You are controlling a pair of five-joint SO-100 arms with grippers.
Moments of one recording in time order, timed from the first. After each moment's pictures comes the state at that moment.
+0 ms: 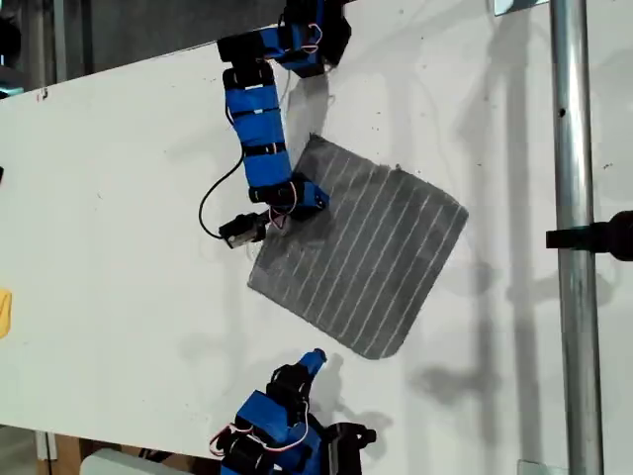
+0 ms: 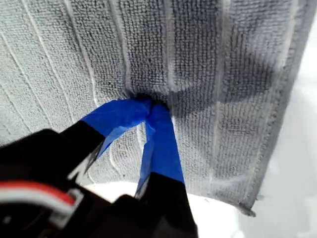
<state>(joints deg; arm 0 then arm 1) 9.3 128.6 113.4 72.6 -89.1 4.7 61.0 81.4 70.6 60.0</state>
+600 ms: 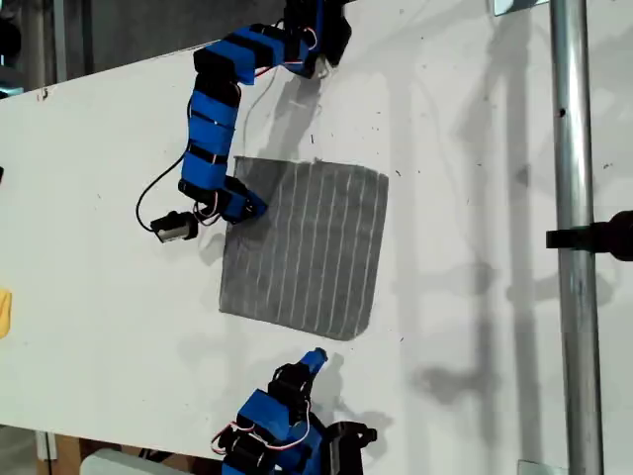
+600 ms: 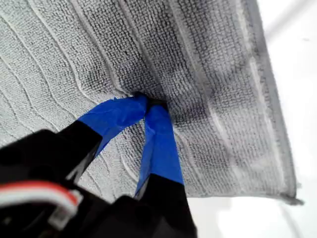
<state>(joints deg) 9.4 128.6 114.5 71.6 -88.9 27.7 53.3 64.8 75.8 36.9</state>
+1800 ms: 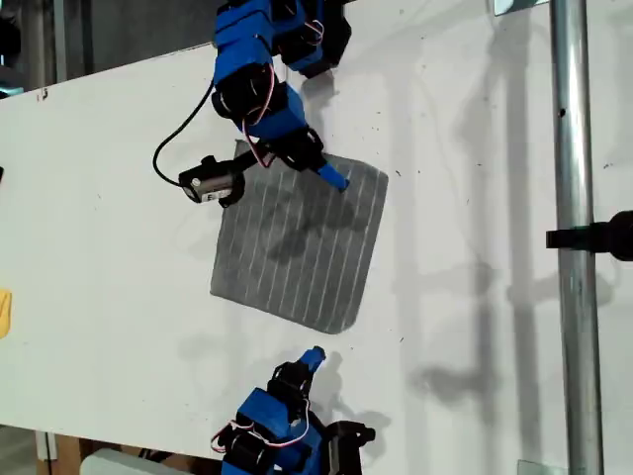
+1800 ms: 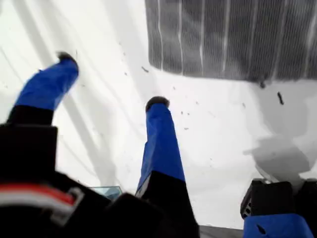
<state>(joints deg) 8.3 128.6 115.6 70.8 -85.2 -13.8 95.6 70.5 102.8 63.5</state>
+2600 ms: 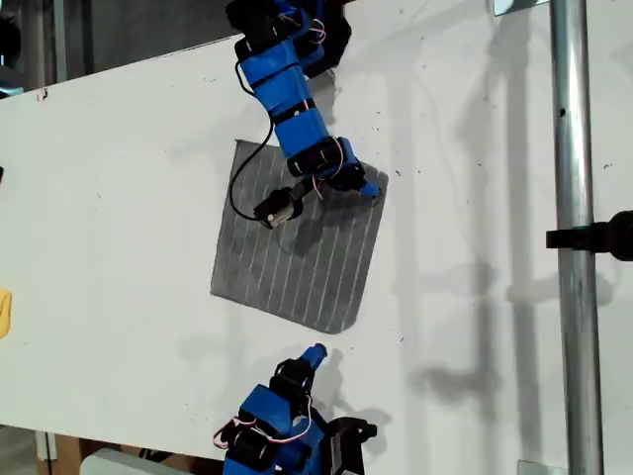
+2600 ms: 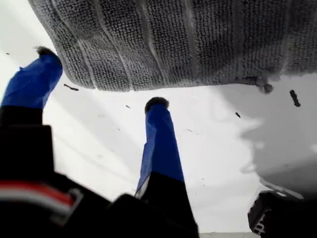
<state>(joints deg) 8.3 127.4 116.4 68.8 -85.2 -17.3 77.3 94.6 81.1 71.5</state>
